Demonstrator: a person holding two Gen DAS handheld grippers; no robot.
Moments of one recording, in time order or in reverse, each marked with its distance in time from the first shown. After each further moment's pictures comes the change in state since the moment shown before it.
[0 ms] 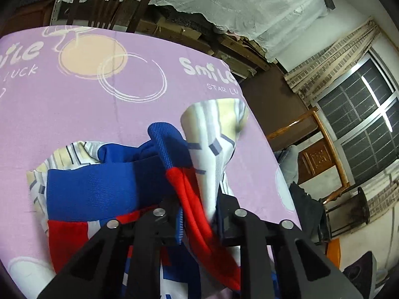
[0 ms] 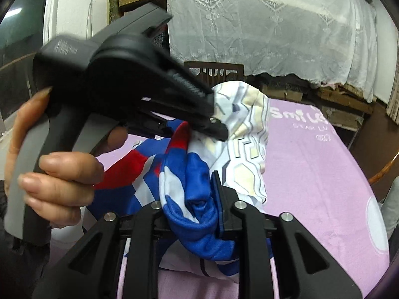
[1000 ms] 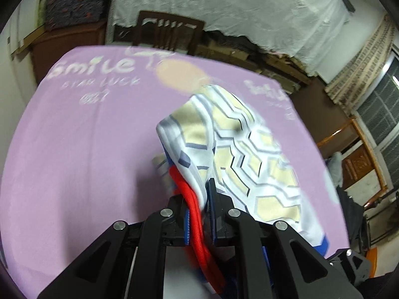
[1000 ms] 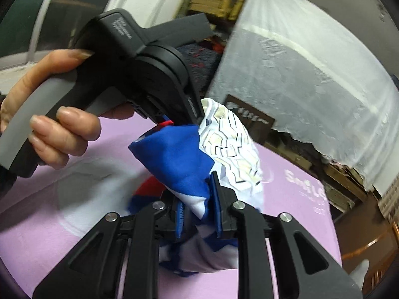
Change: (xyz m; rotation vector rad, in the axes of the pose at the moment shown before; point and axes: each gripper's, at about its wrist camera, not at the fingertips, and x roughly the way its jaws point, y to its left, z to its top) left arm -0.113 0.074 -0.053 -0.004 -0.110 0.324; right arm -0.016 0.114 -0.016 -0.490 -0.095 0.029
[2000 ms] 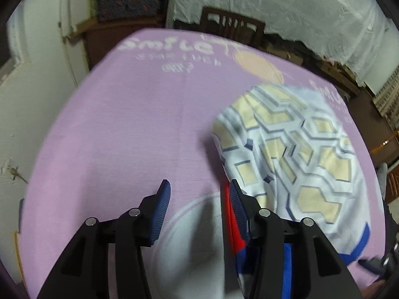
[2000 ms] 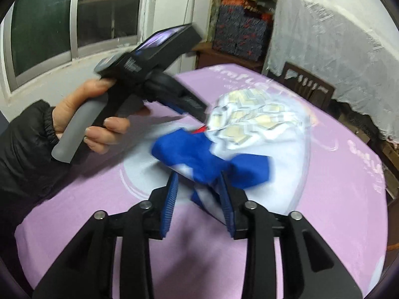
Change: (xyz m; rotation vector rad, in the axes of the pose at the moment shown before) left arm -0.018 0.054 -0.053 -0.096 -0.077 0.289; right arm -0.007 -0.024 -0.015 0.095 0.111 0.331
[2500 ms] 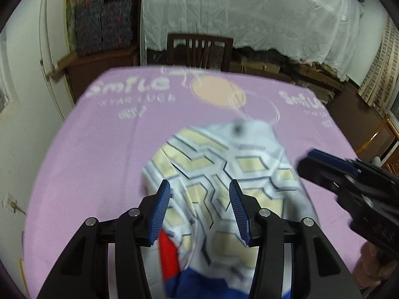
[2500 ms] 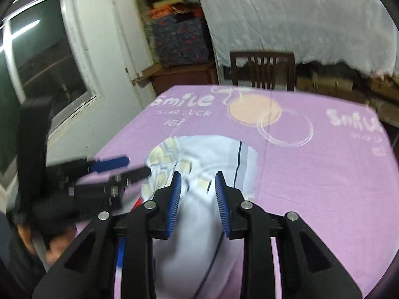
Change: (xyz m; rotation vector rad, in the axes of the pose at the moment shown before) left arm 0.000 -0.084 0.029 0.117 -0.063 -0.035; right arm 0.056 -0.131 0.074 0.444 0.012 0.002
